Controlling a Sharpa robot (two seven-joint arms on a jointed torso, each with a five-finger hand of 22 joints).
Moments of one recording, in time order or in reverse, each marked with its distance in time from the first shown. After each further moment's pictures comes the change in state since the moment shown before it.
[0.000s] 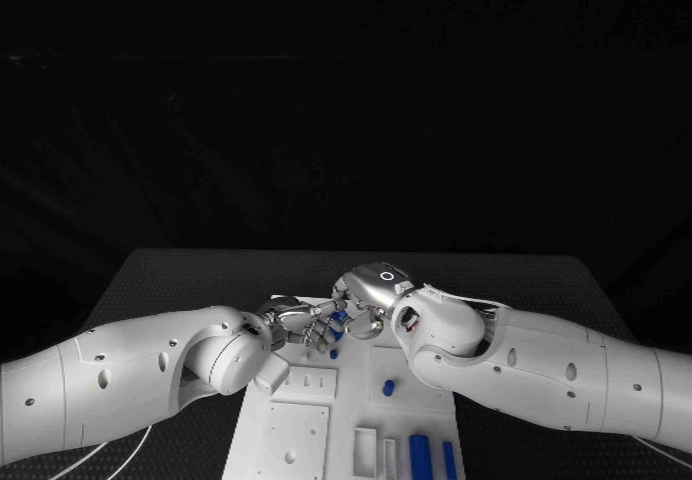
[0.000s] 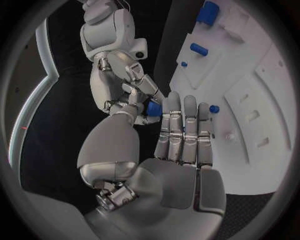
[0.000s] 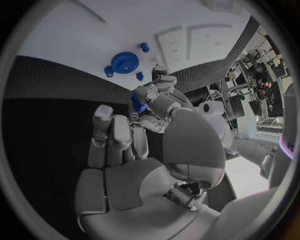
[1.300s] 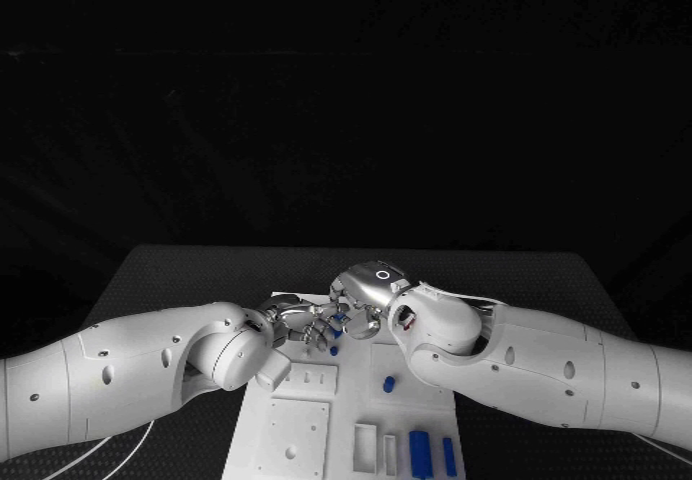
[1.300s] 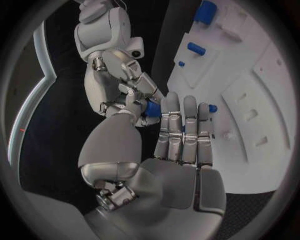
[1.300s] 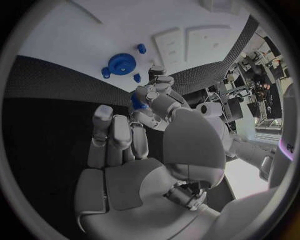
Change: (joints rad) left arm 0.000 0.007 0.001 -0.004 -0.013 -0.010 -0.025; left_hand 0.060 0.047 0.059 -0.117 -0.124 0.021 -0.014 0.046 0.005 0.010 -0.016 0.058 -0.002 0.000 -0.007 0.046 -0.027 0.000 -0.007 0.000 0.012 0.000; right arm 0.002 0.008 -0.002 0.008 -0.014 0.028 -0.005; right_hand 0.001 -0.007 -0.001 -0.001 0.004 0.005 0.001 0.000 0.000 0.000 0.000 0.000 0.000 0.000 0.000 -0.004 -0.002 0.000 -0.002 0.002 0.000 0.000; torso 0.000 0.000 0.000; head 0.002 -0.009
